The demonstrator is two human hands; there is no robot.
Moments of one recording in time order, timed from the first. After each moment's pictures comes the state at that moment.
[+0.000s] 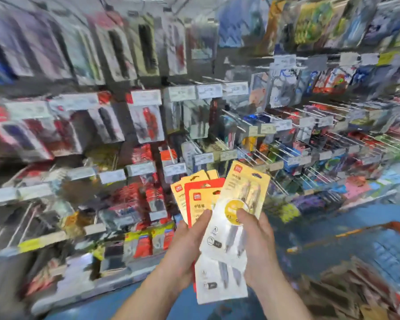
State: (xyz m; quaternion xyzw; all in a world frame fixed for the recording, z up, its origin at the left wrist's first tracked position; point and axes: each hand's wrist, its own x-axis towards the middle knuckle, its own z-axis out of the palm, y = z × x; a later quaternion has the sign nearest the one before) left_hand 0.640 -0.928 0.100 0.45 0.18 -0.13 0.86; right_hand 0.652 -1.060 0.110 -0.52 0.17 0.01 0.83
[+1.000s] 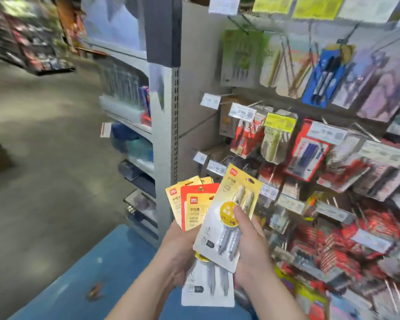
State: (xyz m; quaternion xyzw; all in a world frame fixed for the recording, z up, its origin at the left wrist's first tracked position) left_hand 0.380 -0.436 0.147 0.42 0.36 0.22 0.80; right_hand 0.497 -0.497 0.114 -0.50 -0.02 0.40 0.77
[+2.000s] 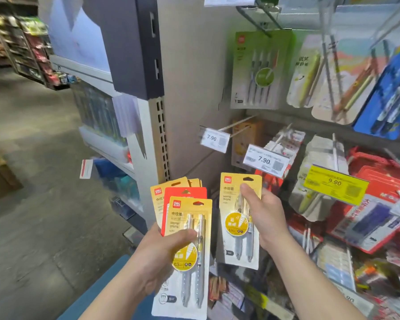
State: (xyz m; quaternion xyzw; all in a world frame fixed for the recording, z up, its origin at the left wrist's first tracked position) left_hand 0.483 -0.219 0.140 0.46 0.43 0.25 0.74; right_hand 0.705 -0.273 0.143 -0.64 -0.25 0.29 0.67
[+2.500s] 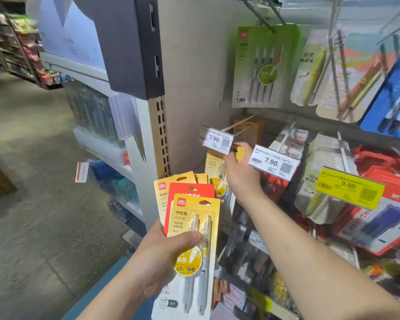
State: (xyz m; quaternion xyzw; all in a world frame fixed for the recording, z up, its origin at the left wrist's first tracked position) left_hand 0.483 -0.205 0.149 0.45 0.40 0.24 0.76; right_hand 0.704 -0.185 0.183 -0.68 -0.35 0.16 0.63
